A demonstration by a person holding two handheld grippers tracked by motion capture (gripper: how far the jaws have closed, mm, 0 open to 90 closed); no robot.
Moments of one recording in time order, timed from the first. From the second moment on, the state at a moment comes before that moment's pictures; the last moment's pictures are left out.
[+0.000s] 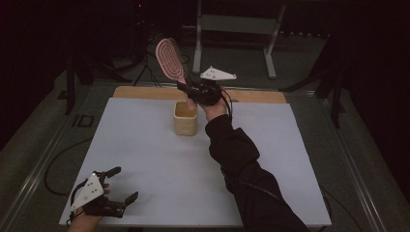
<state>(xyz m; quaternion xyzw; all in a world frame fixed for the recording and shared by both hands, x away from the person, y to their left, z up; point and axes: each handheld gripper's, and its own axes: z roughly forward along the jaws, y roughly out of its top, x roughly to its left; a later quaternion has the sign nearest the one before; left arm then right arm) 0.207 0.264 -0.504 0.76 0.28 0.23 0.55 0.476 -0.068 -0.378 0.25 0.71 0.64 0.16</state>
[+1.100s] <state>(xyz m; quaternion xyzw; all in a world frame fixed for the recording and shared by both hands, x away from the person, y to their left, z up) 0.207 0.265 -0.505 0.75 0.28 0.22 0.55 0.502 -0.058 -0.440 0.23 0.71 0.65 0.14</state>
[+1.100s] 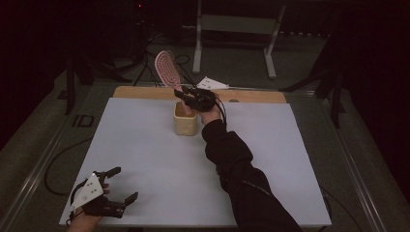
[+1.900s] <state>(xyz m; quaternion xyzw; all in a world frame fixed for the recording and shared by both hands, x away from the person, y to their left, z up) 0.206 0.265 -0.505 0.76 0.28 0.22 0.55 0.503 -0.059 -0.461 0.25 0.75 0.60 0.14</state>
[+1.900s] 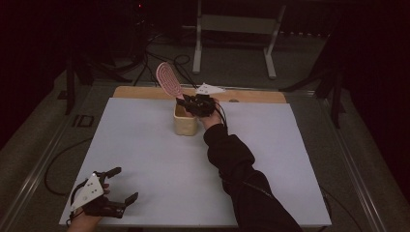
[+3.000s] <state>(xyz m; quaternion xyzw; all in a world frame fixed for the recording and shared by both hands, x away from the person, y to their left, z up) 0.210 0.262 -0.506 0.76 0.28 0.22 0.54 0.491 -0.074 -0.444 0.25 0.78 0.56 0.14</state>
